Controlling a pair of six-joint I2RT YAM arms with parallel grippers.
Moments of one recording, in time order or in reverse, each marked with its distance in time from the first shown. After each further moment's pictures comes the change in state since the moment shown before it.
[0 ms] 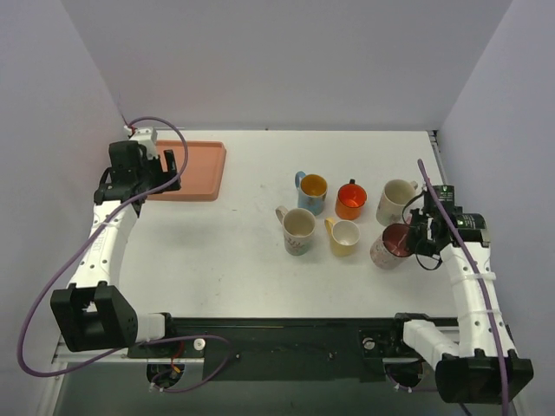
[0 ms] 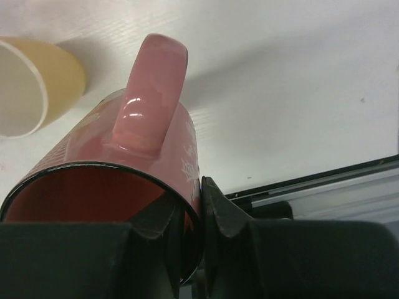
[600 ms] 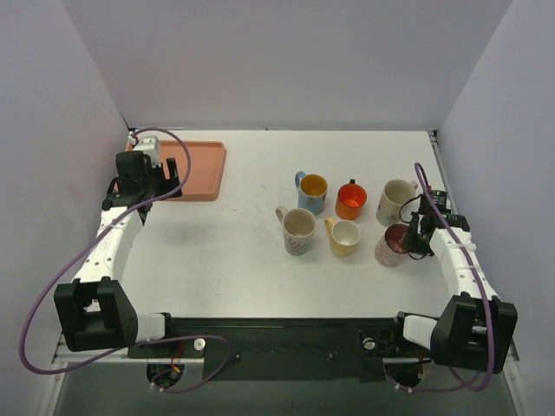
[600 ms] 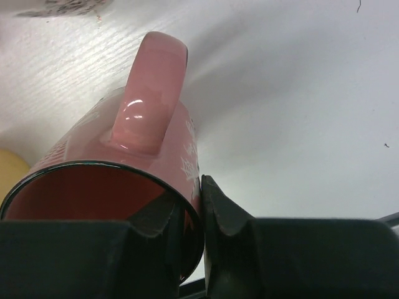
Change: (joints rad) left arm 0.000 0.001 -0.138 0.143 -0.036 0.008; right arm -0.180 0.172 -0.319 0.426 0.000 0.022
